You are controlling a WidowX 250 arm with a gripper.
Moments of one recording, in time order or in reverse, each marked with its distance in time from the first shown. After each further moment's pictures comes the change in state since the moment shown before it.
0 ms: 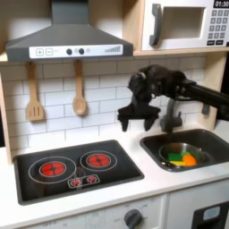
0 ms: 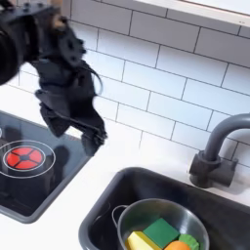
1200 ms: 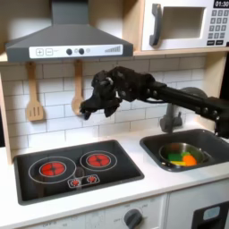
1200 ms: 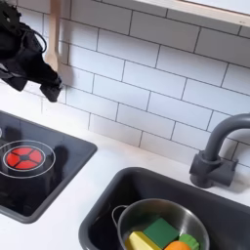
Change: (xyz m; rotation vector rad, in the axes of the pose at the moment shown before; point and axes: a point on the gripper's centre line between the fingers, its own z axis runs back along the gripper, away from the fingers) arm 0.043 0.089 0.005 0.119 -0.307 0.191
